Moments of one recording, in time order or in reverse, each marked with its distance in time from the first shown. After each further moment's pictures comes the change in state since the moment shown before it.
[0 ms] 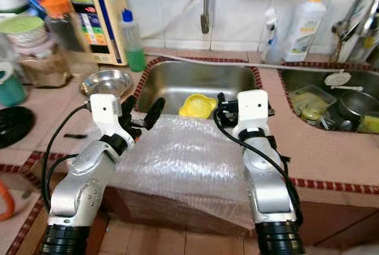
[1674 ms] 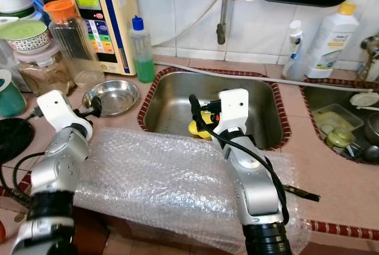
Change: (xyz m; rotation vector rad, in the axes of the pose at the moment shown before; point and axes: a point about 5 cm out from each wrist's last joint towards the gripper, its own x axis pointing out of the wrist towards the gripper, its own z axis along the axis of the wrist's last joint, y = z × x) left arm 0.002 0.111 0.006 -0.136 0.071 0.735; right arm -0.004 0.040 0.015 0.195 -0.011 0.261
